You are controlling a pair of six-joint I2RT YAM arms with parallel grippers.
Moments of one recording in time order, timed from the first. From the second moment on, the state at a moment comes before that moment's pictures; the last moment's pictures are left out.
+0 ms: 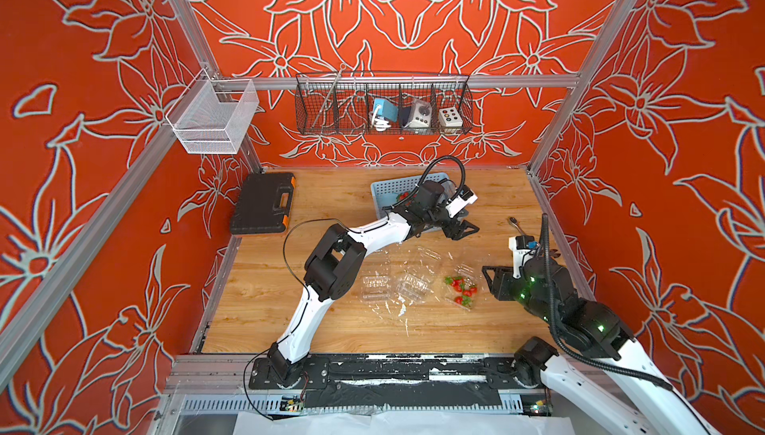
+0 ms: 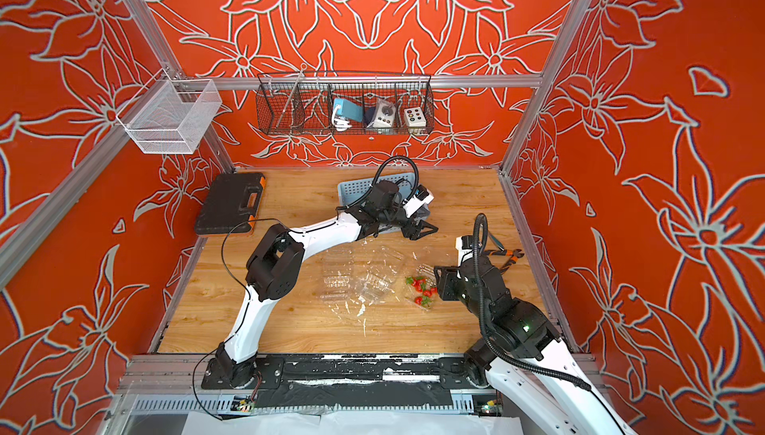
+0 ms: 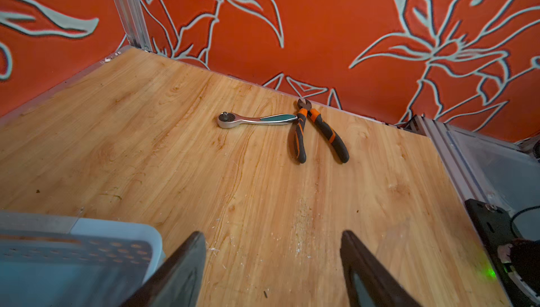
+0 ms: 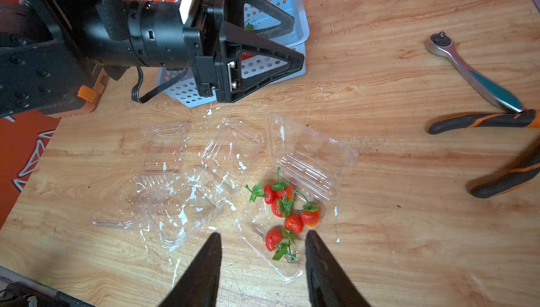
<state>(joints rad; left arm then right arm) -0.72 2.25 1.80 0.03 0.61 0.09 0.62 0.53 0.74 -0.87 0.18 0.53</state>
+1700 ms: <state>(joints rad) -0.85 2.03 1.41 0.03 0.55 0.27 0.61 0.38 0.62 -0.88 0.21 0.67</state>
